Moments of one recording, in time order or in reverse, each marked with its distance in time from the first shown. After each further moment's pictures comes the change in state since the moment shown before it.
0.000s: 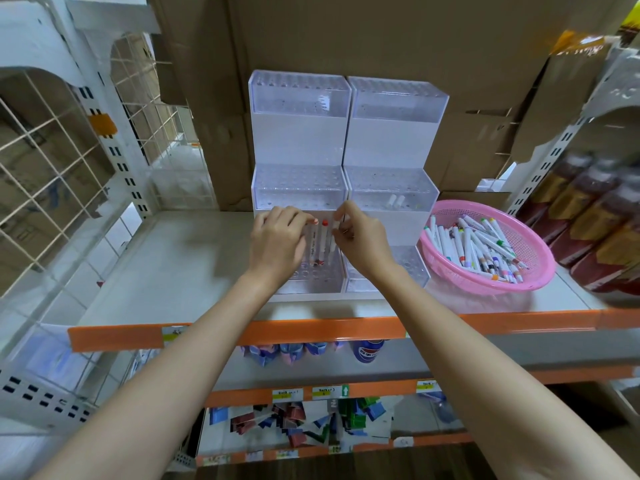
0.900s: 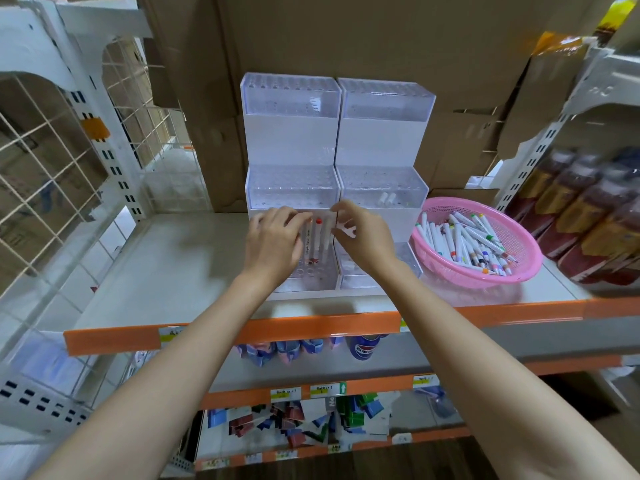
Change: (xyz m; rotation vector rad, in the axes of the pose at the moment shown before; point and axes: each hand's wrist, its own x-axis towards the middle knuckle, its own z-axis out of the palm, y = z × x) left_hand -0.002 0.005 -0.006 -0.008 -0.061 -0.001; right_hand -0.007 0.000 -0.017 -0.078 -0.026 0.036
